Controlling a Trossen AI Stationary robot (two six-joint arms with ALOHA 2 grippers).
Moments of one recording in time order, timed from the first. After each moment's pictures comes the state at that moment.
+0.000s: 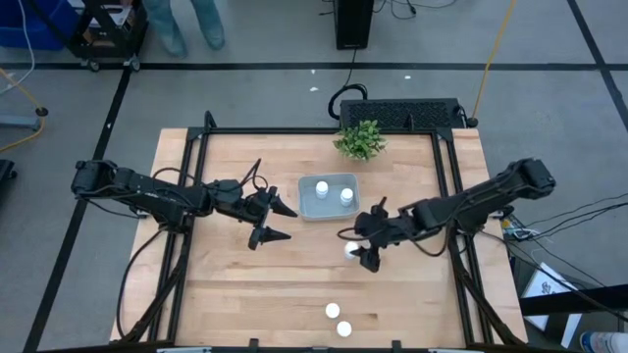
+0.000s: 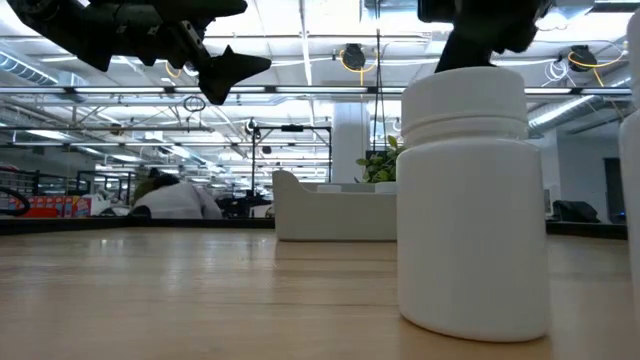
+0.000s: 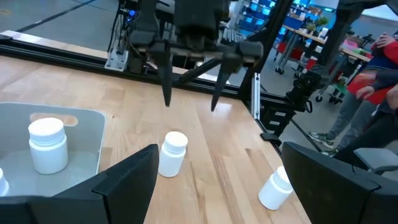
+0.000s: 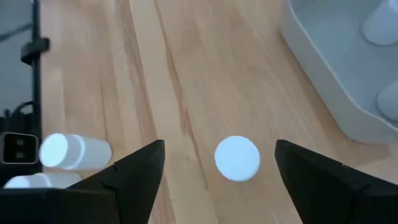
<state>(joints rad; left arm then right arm) -0.04 1.20 0.50 0.54 0.26 -0.26 0.31 1.39 0.97 -0.47 0.15 0.62</state>
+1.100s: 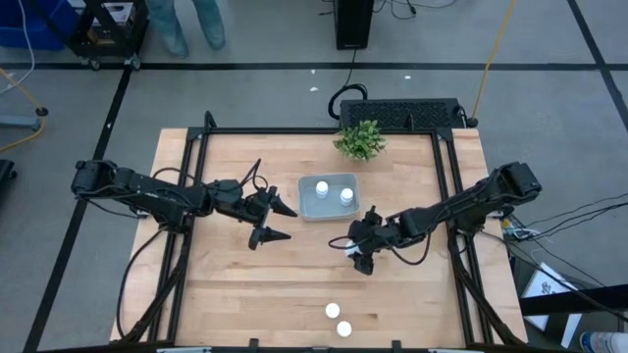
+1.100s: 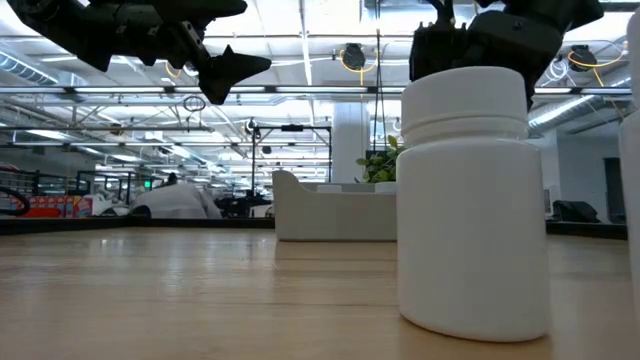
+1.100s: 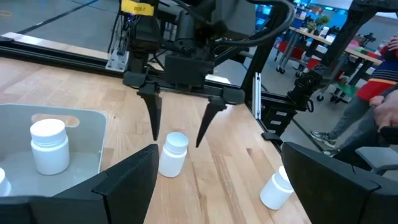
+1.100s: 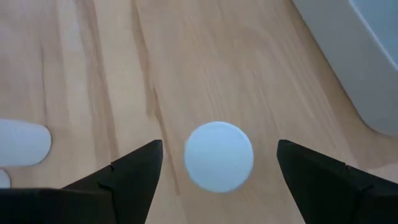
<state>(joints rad) -0.04 1.20 0.50 0.54 0.26 -0.26 0.30 1.54 0.86 -0.31 0.16 0.58</state>
